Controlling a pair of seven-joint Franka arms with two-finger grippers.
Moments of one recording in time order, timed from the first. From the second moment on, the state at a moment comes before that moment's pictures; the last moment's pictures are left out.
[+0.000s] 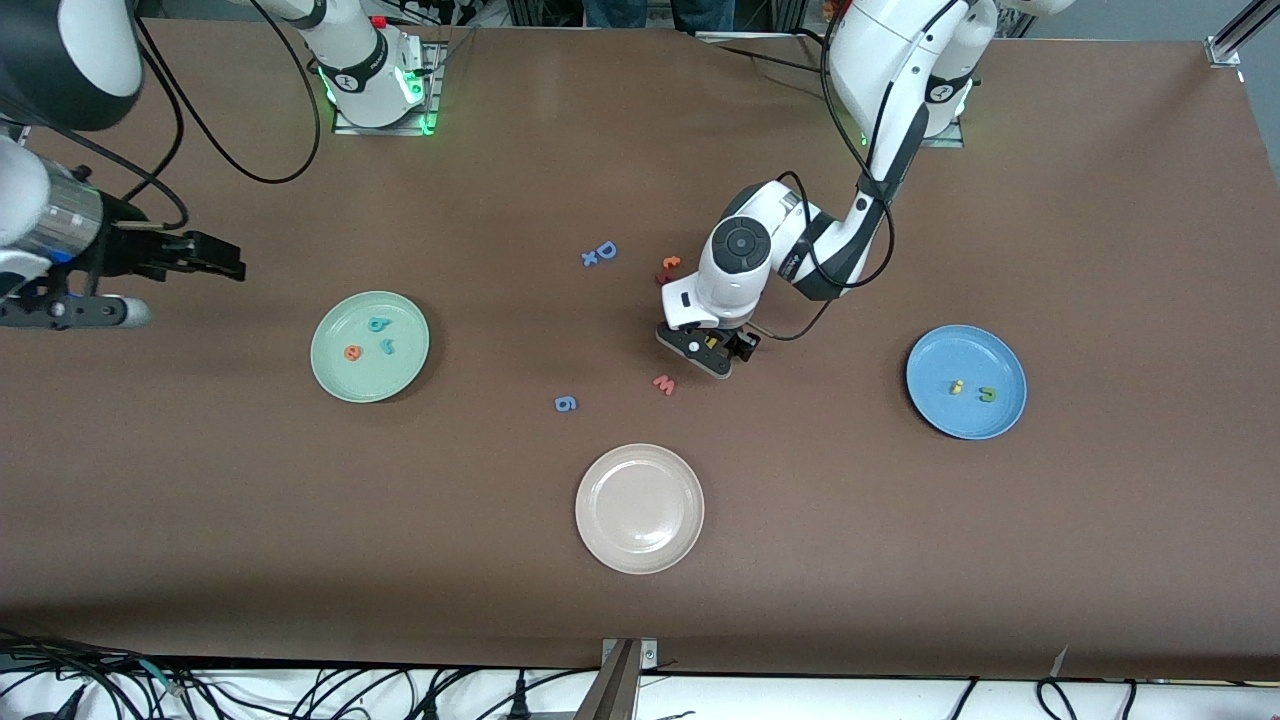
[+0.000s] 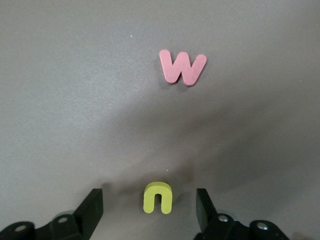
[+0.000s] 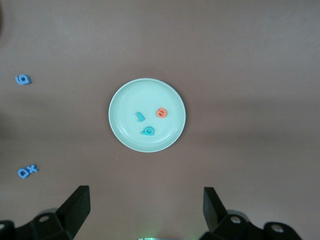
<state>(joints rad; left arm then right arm) -0.63 0.64 -0.04 -1.84 -0.01 2.47 -0.10 0.62 0.17 -0.66 -1.53 0.13 1.52 -0.03</state>
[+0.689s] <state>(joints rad) -0.63 0.65 -0.04 -1.85 -0.01 2.47 -0.10 0.00 0.15 -0.10 -1.45 0.04 1.53 -0.04</state>
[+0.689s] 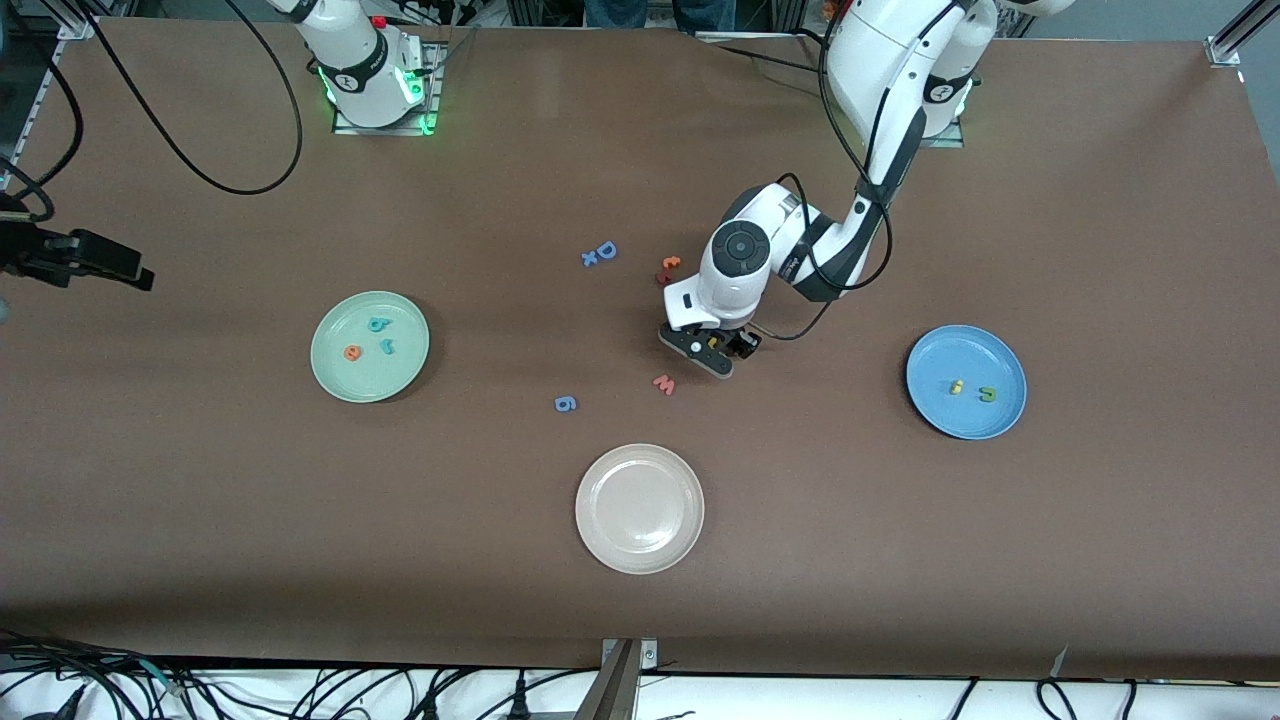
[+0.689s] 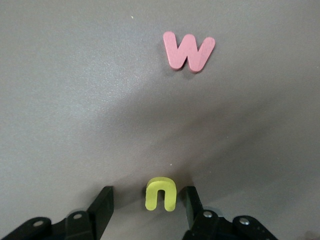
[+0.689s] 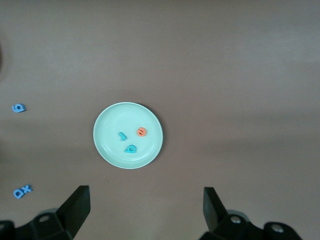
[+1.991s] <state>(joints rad) -0.53 0.60 -0.02 -1.84 -0.01 2.44 0.08 -0.02 -0.01 0.00 -1.64 0.01 1.61 -0.04</state>
